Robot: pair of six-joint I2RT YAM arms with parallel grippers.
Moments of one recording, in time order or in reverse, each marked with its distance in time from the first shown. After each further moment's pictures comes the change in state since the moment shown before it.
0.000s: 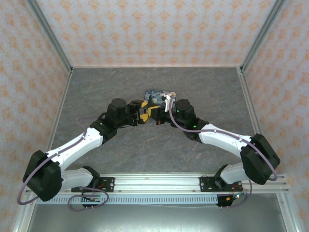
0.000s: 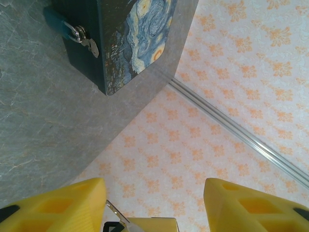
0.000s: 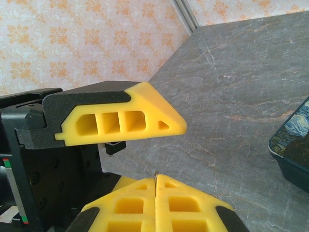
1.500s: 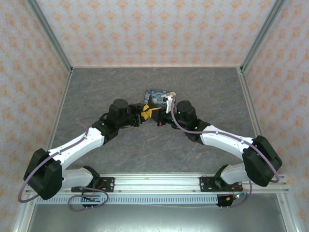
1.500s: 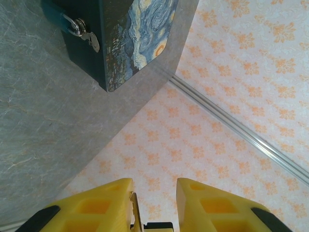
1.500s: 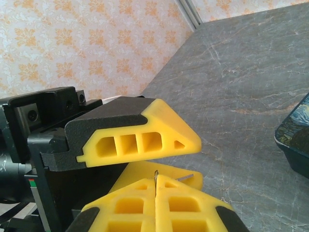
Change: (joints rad) left arm -0.016 0.016 -0.006 0.031 -0.007 -0.010; right arm 0.001 -0.029 -0.028 0.003 -0.015 0.041
